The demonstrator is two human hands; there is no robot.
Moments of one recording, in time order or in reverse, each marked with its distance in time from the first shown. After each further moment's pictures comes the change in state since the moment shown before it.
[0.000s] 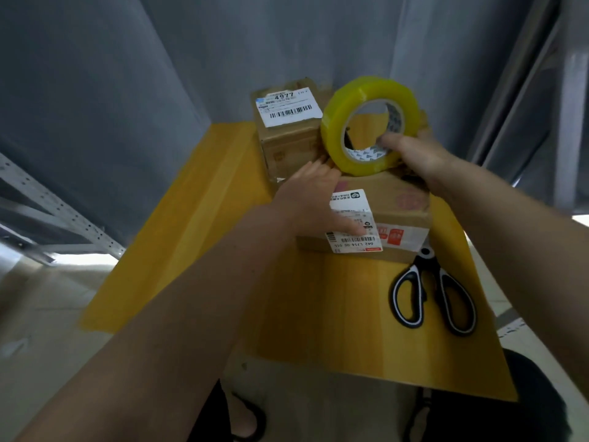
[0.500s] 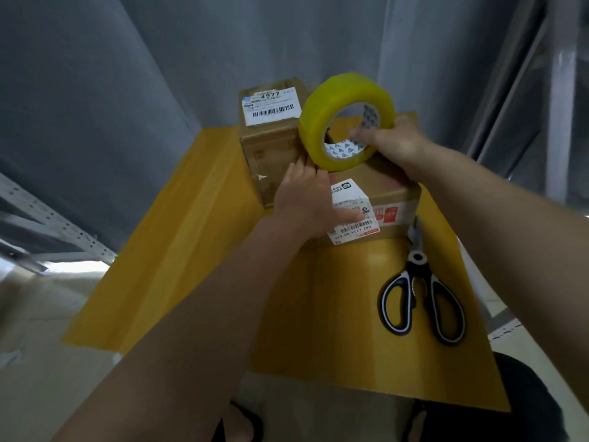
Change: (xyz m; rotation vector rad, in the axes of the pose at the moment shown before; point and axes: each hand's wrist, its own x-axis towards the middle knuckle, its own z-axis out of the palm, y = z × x) left_hand 0.022 0.014 0.011 0.119 0.104 -0.181; right_hand 0.022 -0.013 0.002 0.007 -0.048 -0.080
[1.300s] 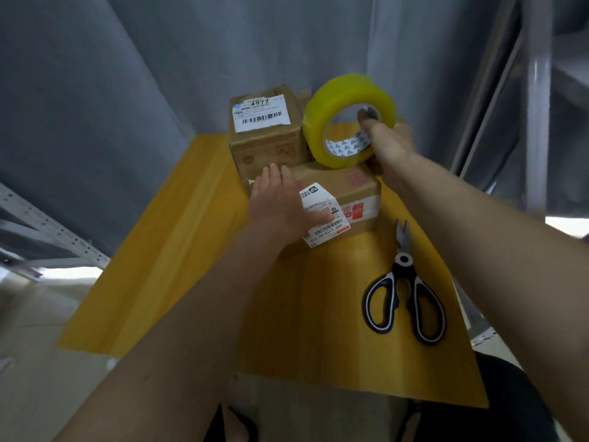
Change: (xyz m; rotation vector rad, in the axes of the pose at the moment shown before) left_hand -0.013 -0.007 -0.001 -0.027 -0.037 -0.231; right_hand -0.002 -0.002 0.003 0.356 0.229 0.139
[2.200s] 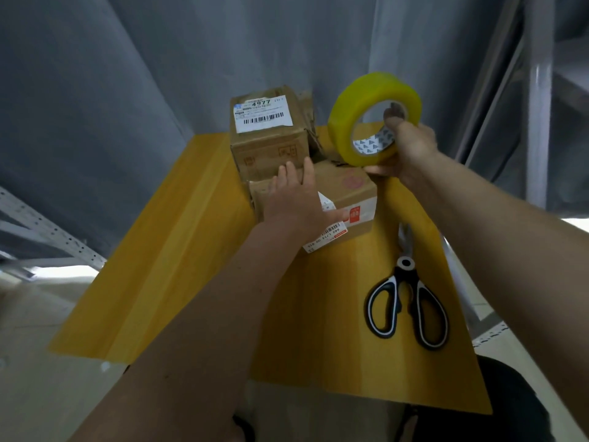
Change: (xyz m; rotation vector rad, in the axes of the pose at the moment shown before) left_hand 0.003 0.017 -0.002 -0.055 -0.050 0.077; right_hand 0.008 0.000 -0.017 0.152 0.054 0.111
